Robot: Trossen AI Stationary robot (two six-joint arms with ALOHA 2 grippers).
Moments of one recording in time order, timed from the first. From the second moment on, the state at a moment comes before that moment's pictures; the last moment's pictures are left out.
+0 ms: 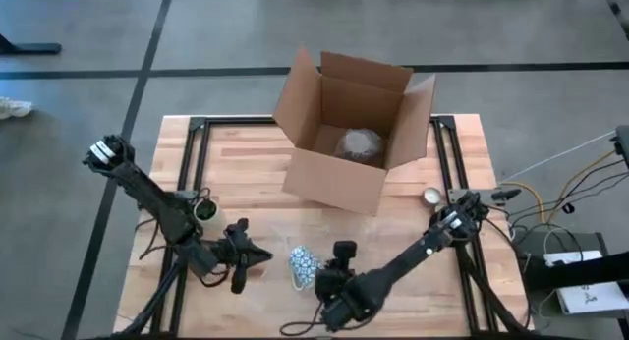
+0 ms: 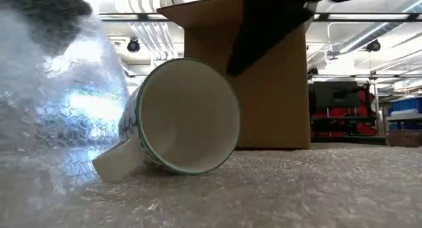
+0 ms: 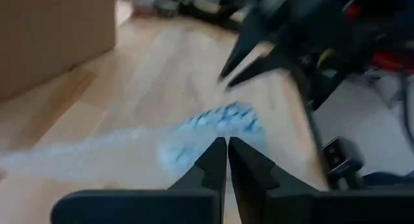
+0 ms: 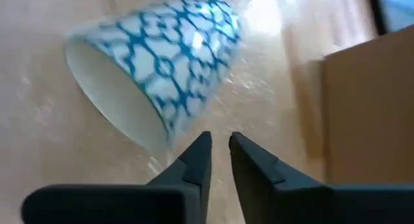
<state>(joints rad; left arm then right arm) -0.79 1.19 0.54 0.26 -0.72 -0.62 0.60 2.34 1.94 -1.07 0.67 0.57</state>
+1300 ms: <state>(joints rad) -0.75 1.45 0.55 -0.19 -0.50 -1.26 0.69 2.33 1.83 -1.43 0.24 0.70</state>
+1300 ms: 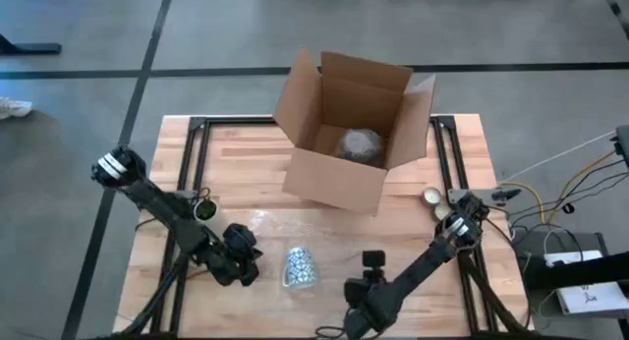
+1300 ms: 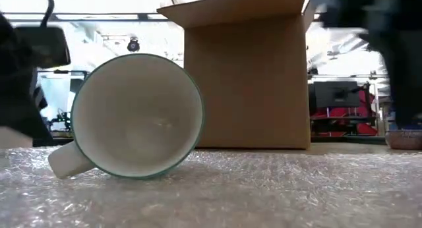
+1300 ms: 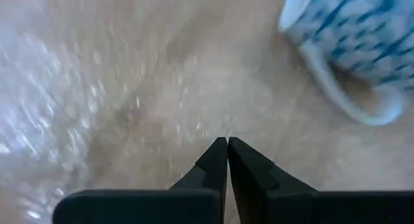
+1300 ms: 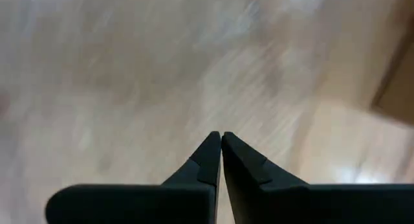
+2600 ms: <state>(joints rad) -0.99 1.52 0.74 -0.41 -0.76 -1.21 0.54 2.01 1.53 -1.40 0.43 0.60</state>
